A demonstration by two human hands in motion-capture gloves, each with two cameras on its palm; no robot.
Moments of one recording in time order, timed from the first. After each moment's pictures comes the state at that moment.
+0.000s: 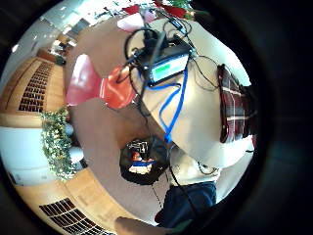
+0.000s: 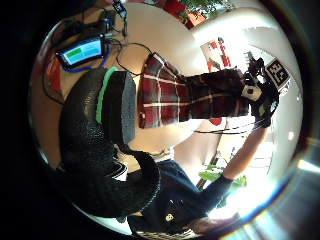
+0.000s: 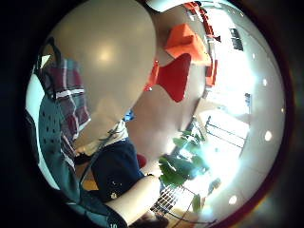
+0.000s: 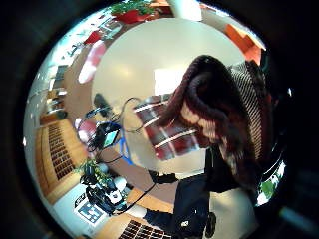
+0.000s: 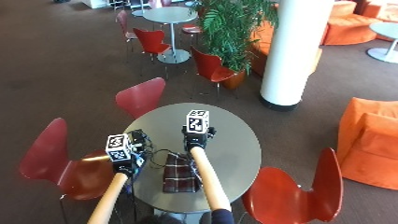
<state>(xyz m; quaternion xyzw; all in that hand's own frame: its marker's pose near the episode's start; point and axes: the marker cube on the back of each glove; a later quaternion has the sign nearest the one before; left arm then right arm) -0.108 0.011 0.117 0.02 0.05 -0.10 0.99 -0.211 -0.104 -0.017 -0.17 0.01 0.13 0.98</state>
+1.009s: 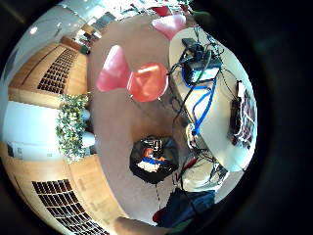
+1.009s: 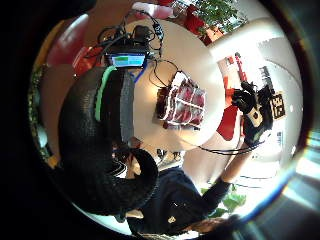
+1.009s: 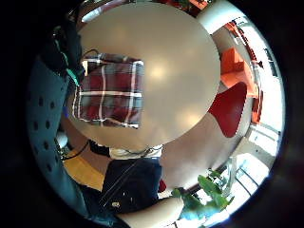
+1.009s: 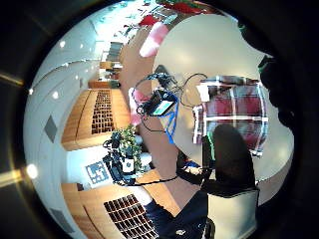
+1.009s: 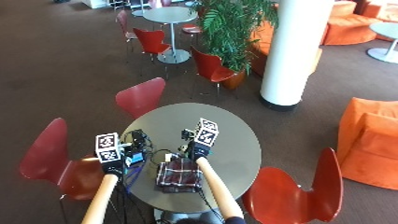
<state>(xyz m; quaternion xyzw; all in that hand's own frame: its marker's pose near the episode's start) -0.160 0.048 0.081 0.03 -0.04 -0.19 0.98 -0.236 -0.098 0.024 -0.01 -0.21 0.03 0.98</state>
